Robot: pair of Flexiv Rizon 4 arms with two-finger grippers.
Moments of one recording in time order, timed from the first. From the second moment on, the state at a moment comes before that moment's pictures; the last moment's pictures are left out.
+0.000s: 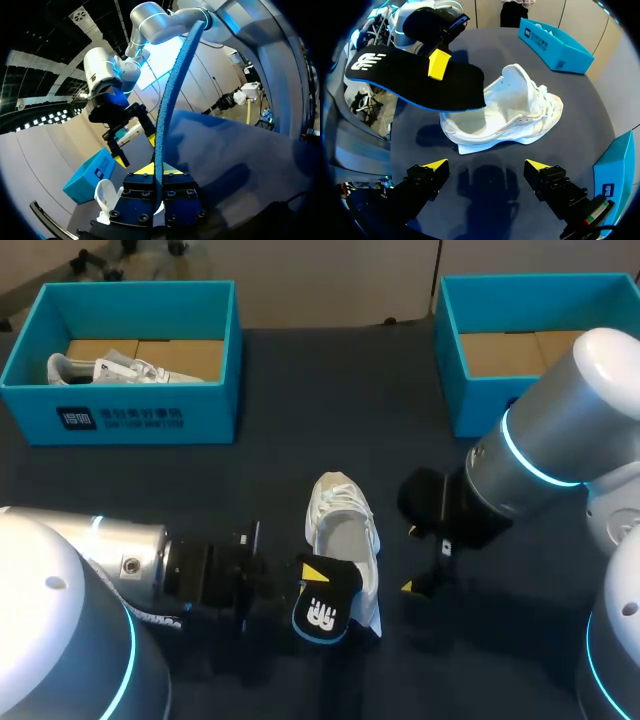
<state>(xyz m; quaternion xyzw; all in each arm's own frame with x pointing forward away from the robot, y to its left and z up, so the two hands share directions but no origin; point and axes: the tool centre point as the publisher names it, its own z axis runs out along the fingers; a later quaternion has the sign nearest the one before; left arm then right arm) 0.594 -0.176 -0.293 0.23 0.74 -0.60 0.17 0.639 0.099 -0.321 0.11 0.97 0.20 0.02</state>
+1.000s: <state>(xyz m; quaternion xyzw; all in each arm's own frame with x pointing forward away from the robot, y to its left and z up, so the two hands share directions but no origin) 0.582 -0.191 -0.271 0.26 0.71 -0.63 0.18 0.639 0.099 -0.321 0.11 0.97 0.20 0.02</state>
